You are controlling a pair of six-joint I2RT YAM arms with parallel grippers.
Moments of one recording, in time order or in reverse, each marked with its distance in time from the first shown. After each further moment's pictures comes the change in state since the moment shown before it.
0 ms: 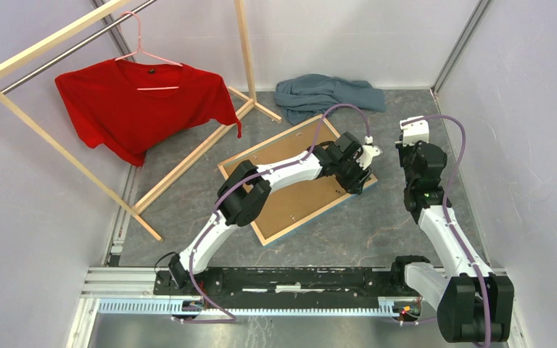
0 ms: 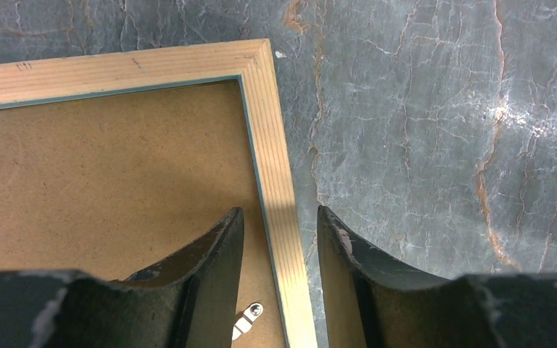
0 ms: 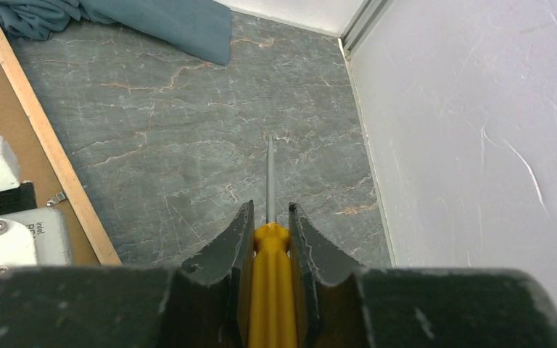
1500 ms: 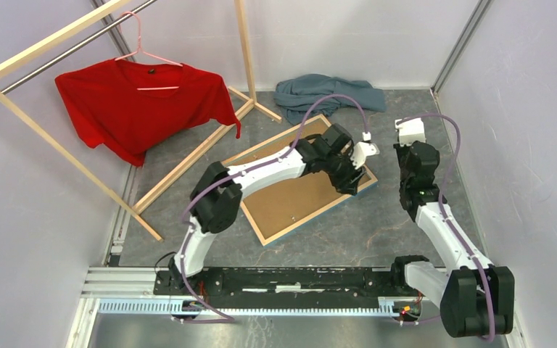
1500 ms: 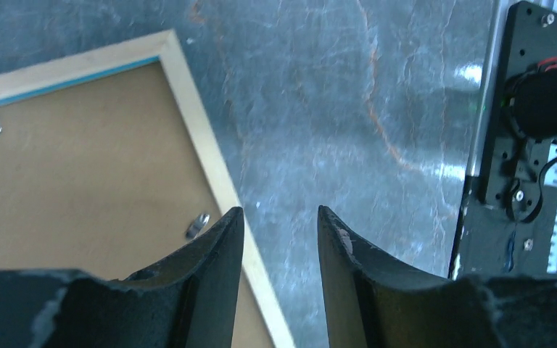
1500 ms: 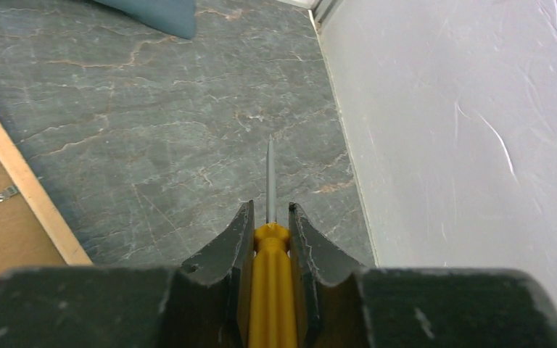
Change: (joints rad) left arm 0.017 -0.327 -0.231 -0.066 0.100 0.154; right arm 0.063 0.042 0.001 0.000 0.156 -0.030
